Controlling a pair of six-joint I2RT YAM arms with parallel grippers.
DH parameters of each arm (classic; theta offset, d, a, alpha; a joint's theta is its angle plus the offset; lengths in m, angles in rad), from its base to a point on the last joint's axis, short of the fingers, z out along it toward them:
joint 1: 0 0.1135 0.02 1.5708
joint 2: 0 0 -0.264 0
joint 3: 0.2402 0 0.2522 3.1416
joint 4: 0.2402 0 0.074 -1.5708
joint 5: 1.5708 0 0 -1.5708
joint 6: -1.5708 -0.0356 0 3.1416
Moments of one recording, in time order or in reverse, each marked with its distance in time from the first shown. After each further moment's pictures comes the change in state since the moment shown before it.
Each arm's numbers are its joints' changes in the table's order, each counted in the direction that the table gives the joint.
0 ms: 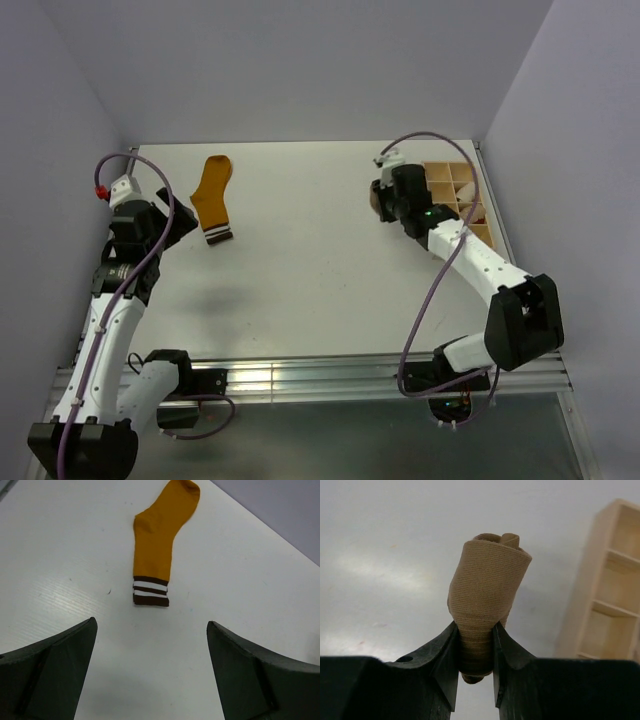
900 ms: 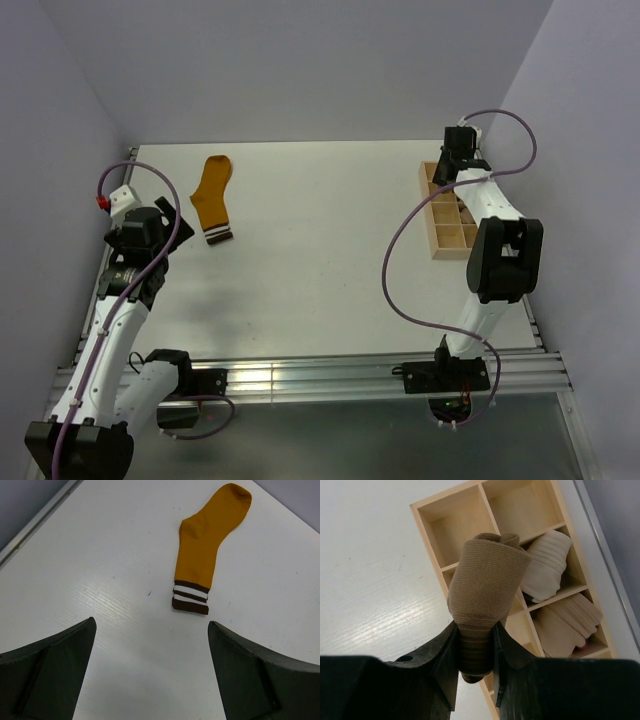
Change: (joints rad) left arm -0.050 0.020 -0.055 0.037 -0.242 -0.014; right arm -0.440 -0.419 0.438 0.160 0.183 -0.283
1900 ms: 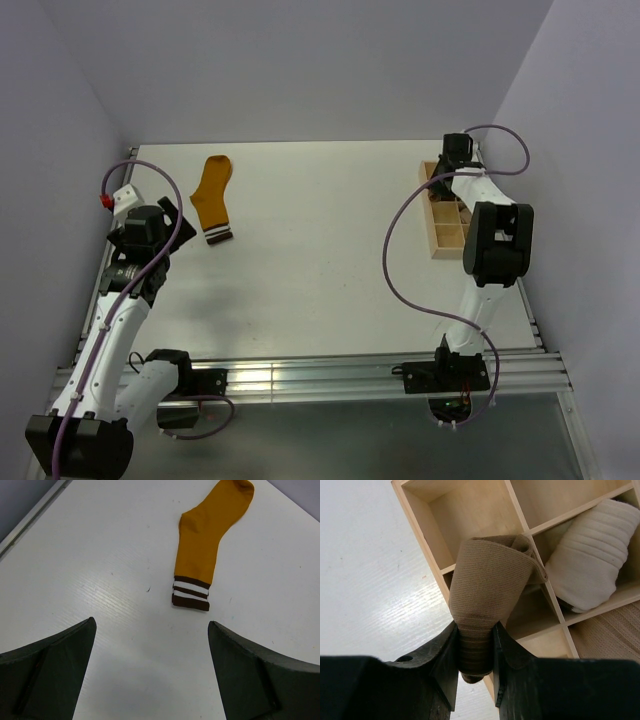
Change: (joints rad) left arm -0.002 -0.025 0.000 0.000 0.013 0.000; right arm -0.028 -0.159 0.042 0.005 -0.105 -0.132
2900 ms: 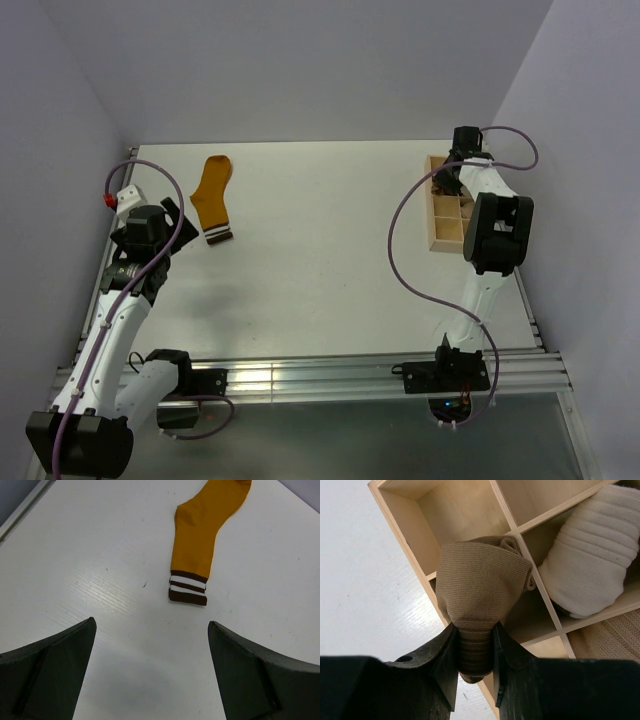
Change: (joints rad) left arm 0.000 -0.013 -0.003 -0.002 0.033 0.000; right arm -0.071 -0.138 0.182 0.108 -0.066 -0.127
